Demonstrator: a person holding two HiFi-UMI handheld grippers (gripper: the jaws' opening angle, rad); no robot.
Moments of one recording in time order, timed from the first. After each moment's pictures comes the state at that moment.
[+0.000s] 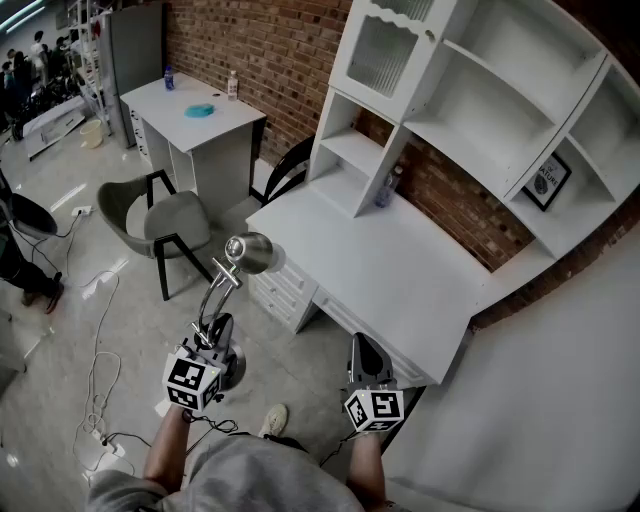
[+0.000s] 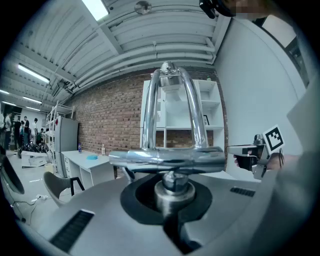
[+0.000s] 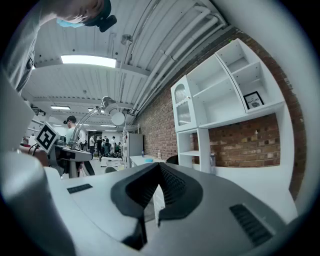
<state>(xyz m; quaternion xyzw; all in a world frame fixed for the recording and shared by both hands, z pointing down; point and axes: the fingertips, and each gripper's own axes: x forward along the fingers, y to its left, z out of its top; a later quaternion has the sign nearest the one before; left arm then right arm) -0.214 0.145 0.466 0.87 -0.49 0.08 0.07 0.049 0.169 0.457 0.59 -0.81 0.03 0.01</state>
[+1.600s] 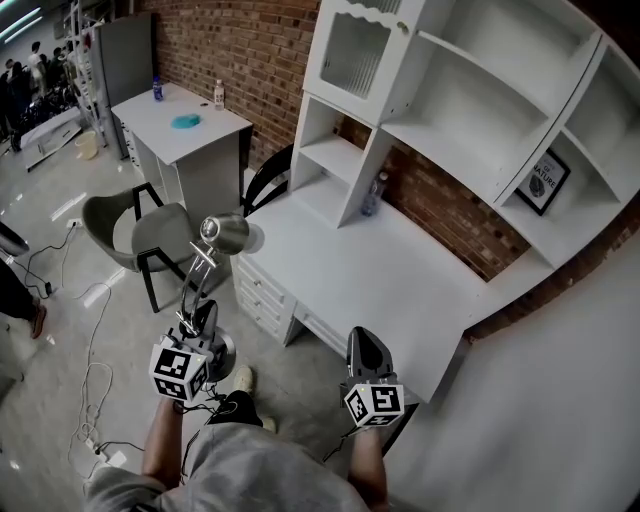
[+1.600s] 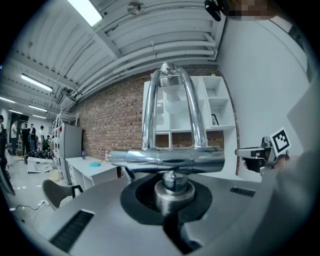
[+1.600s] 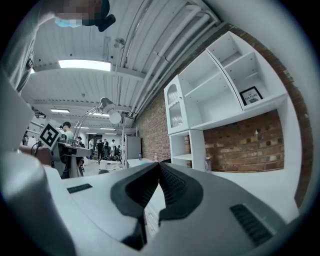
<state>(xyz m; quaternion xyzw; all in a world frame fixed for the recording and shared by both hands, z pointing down) -0.166 0.070 0.452 0.85 -0.53 0.07 0.04 0.128 0.099 0.461 0.58 -0.81 0.02 -0.02</state>
